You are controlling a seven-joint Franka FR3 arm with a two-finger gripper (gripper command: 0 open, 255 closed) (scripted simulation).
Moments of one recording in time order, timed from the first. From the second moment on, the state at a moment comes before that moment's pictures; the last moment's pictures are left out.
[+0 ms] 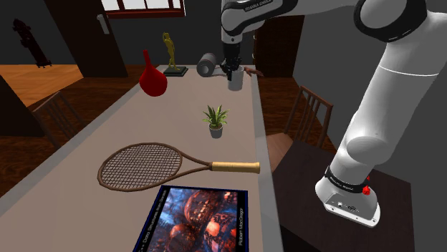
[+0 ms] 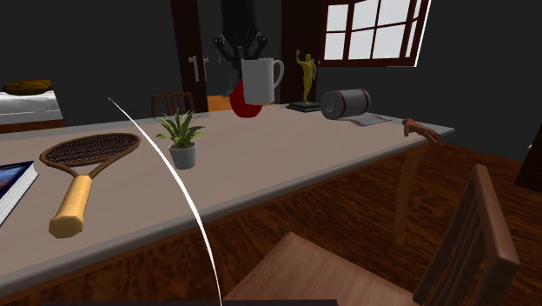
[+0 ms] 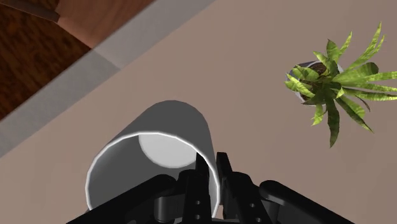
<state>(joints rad) 0.01 0.01 -0.12 -1.85 -0.03 1.94 -0.01</state>
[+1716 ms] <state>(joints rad) 0.30 0.05 0.19 -1.88 -0.08 1.97 0.62</state>
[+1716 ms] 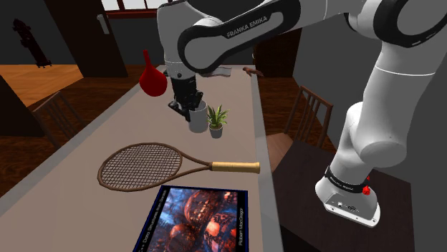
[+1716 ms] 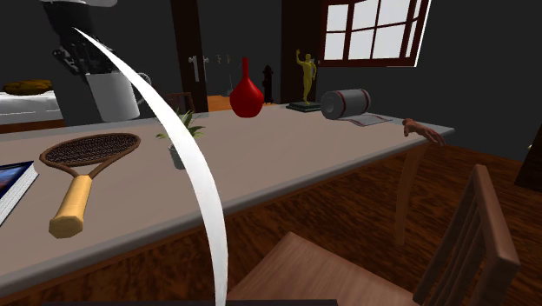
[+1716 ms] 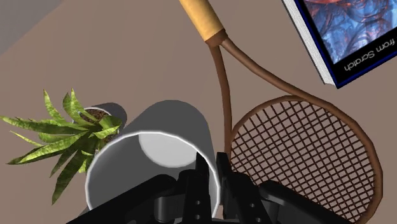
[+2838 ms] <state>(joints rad) 0.57 0.45 0.31 -1.38 -0.22 1.82 0.99</state>
